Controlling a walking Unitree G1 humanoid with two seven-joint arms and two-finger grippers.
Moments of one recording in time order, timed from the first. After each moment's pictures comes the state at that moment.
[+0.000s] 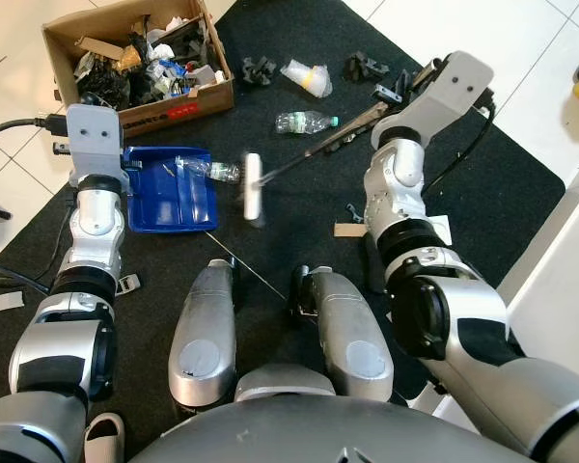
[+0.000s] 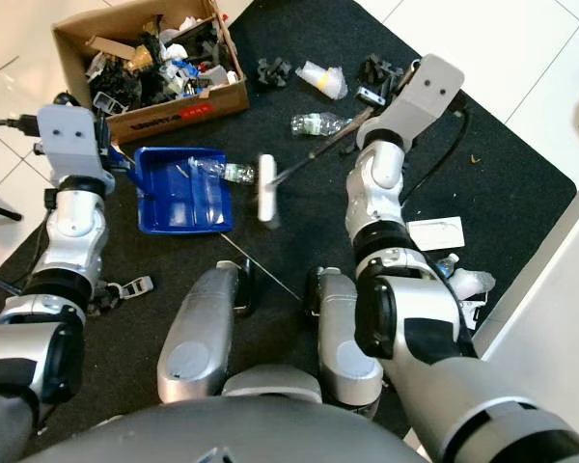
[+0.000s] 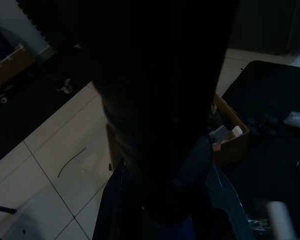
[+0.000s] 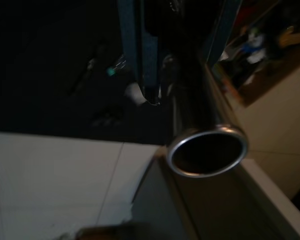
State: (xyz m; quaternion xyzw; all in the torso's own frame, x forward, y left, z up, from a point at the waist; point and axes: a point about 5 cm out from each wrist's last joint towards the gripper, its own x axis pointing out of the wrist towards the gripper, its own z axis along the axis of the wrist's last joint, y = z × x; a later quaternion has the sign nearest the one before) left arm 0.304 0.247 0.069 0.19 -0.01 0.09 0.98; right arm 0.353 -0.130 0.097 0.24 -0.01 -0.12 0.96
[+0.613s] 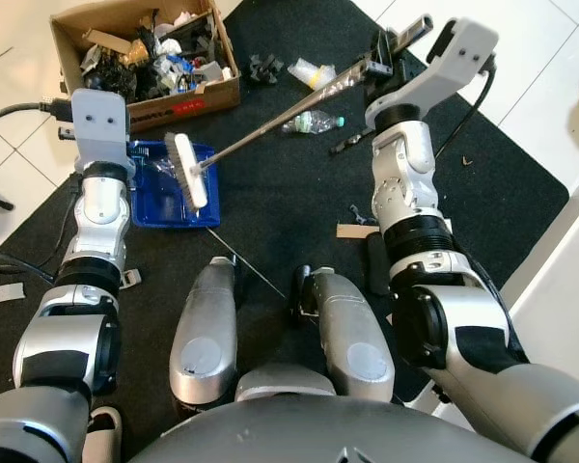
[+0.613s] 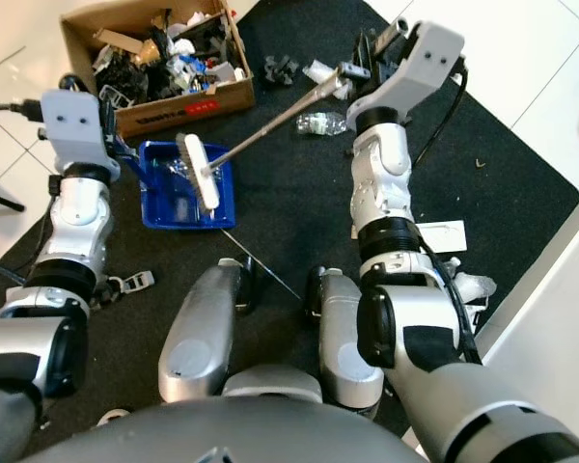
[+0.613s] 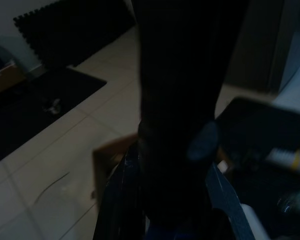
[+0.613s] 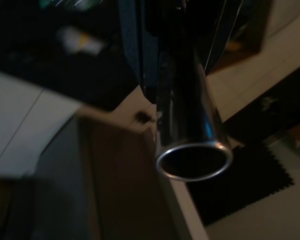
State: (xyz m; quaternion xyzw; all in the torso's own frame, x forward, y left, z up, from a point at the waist) left arm 0.324 0.224 0.103 0.16 -0.08 0.06 0.98; right arm 0.359 -0.166 0.161 0.16 -0.15 0.02 0.98
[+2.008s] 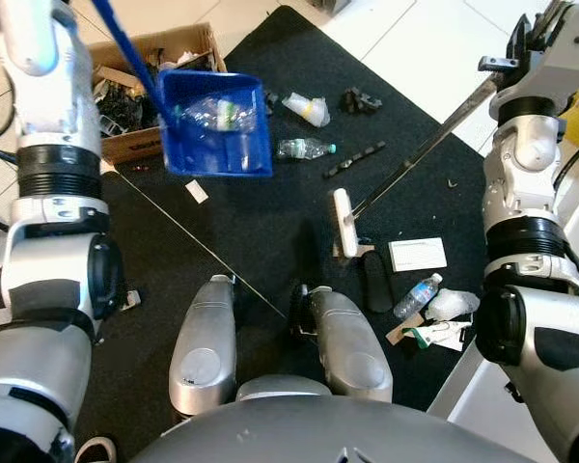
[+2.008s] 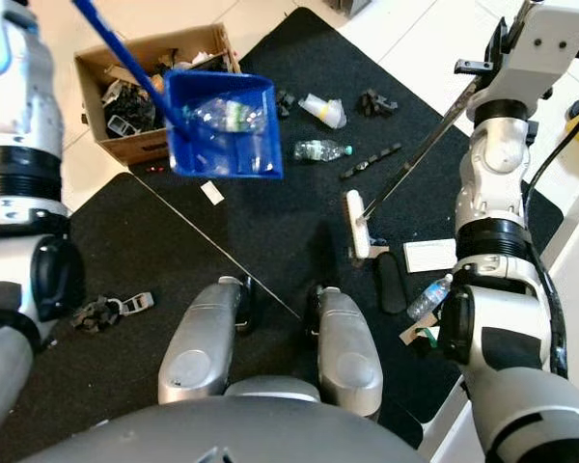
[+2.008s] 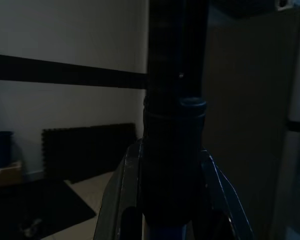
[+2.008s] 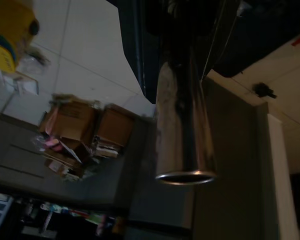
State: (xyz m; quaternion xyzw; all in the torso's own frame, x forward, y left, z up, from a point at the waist) left arm 0.364 0.226 0.283 0.03 -0.32 0.08 0.94; right arm 0.348 -0.243 0.161 -0.04 -0.14 -0.11 0.98
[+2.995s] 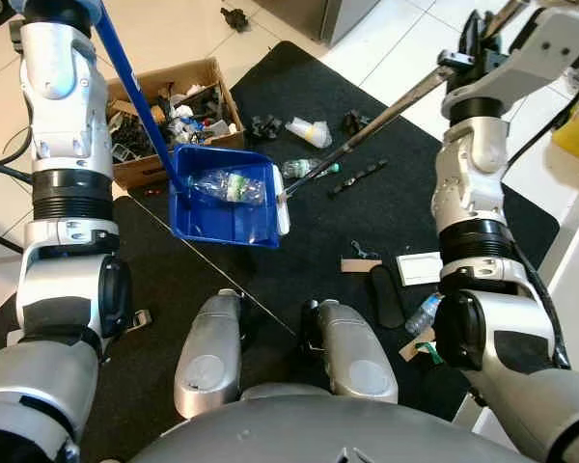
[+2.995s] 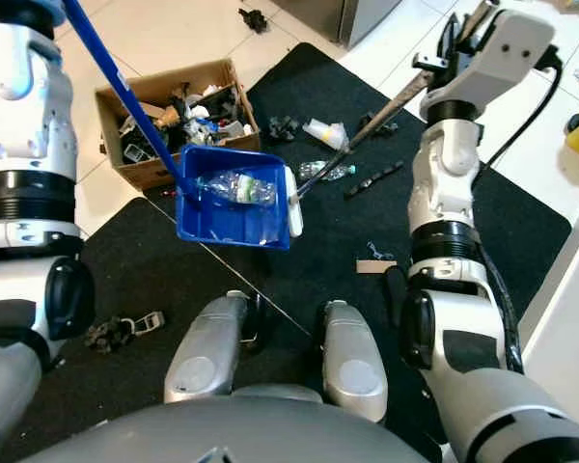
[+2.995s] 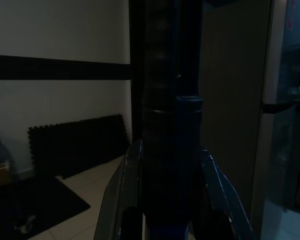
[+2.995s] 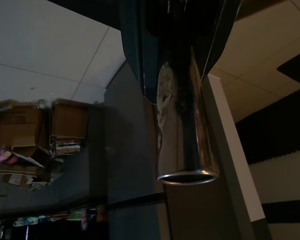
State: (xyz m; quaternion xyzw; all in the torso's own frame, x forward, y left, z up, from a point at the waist) left arm 0.362 0.208 0.251 0.03 -0.25 0.05 0.97; right arm 0.351 -0.198 0.157 0.09 -0.16 -0.07 0.98
